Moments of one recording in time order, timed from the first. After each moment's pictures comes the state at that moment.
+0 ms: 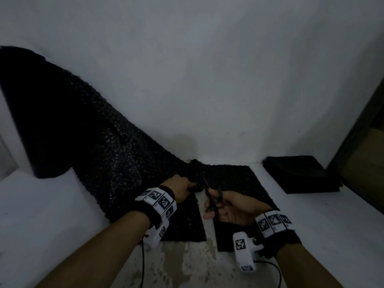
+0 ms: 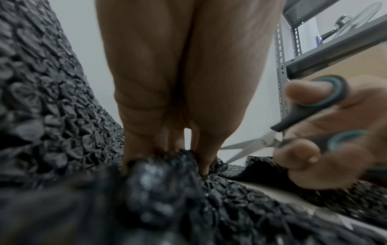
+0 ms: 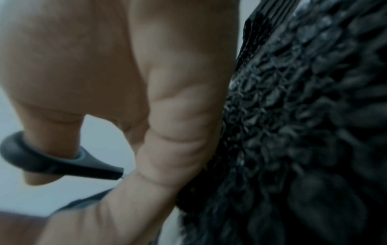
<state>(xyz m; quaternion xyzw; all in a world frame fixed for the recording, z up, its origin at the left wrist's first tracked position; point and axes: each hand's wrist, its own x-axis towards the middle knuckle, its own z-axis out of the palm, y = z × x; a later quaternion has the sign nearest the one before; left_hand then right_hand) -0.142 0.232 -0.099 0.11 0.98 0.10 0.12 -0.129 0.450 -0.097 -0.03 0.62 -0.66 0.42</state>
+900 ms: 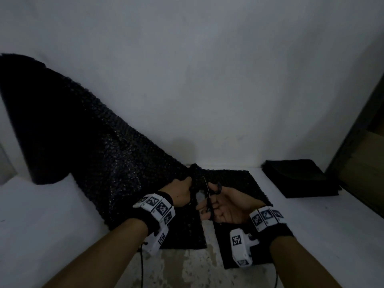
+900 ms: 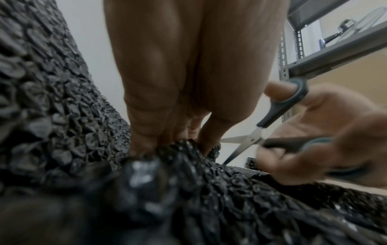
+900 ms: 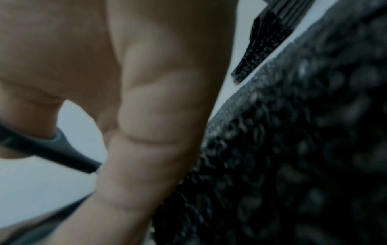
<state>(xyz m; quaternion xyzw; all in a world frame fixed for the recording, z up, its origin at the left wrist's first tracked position) -0.132 0.236 -0.093 0.07 0.97 0.20 0.10 -0.150 0.446 -0.095 -0.05 0.63 -0.63 0.45</state>
